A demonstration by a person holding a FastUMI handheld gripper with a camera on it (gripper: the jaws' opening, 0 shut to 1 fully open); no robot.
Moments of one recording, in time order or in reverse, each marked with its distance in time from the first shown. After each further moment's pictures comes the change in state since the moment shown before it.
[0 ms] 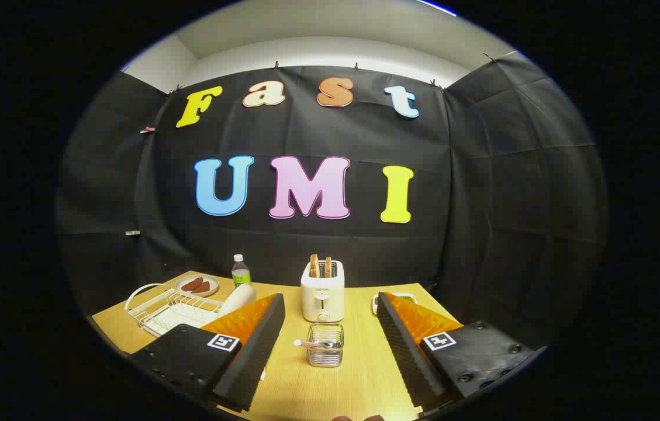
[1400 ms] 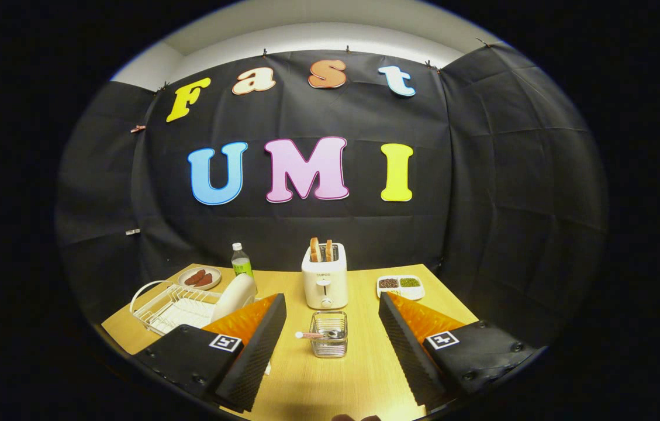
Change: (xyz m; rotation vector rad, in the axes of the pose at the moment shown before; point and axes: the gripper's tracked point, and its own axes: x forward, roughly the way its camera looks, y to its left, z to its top) arm 0.021 0.007 -0.012 0.055 0.113 0.009
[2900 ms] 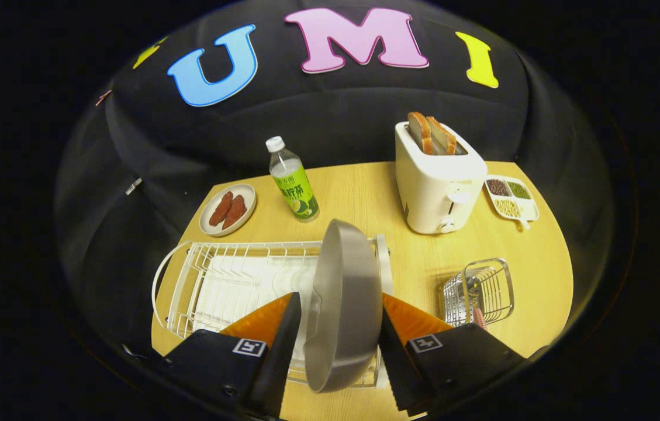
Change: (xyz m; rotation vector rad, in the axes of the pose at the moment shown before) arm 0.148 0.193 -0.137 0.111 0.745 0.133
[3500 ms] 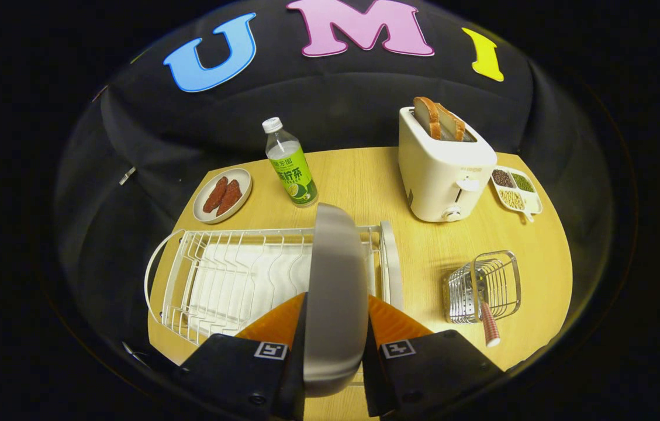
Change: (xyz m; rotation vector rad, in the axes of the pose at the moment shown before) arm 0.012 0.002 -0.002 -0.036 0.033 -0.038
